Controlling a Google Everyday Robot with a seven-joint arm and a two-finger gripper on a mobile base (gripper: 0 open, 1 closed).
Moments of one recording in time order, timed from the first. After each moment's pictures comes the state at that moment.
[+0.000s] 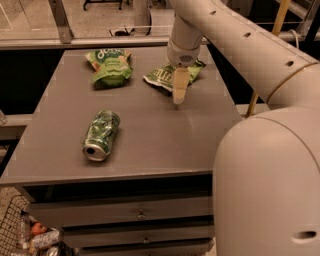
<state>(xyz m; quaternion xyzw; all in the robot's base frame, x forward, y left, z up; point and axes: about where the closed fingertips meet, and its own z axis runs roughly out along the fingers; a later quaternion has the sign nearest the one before) 0.720 -0.053 0.848 -0.74 0.66 -0.03 0.15</state>
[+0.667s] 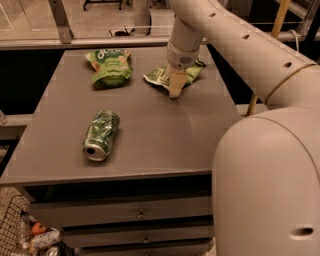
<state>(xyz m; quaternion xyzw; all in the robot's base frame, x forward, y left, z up) 0.721 -0.051 0.841 -0.74 0.65 -0.03 0.15</state>
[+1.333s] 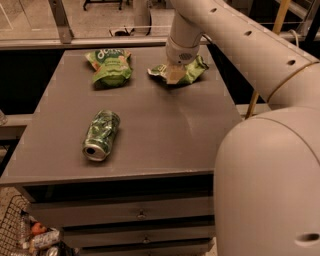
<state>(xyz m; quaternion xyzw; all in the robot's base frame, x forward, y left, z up) 0.720 -0.046 0.856 -0.75 0.64 -0.04 0.16</state>
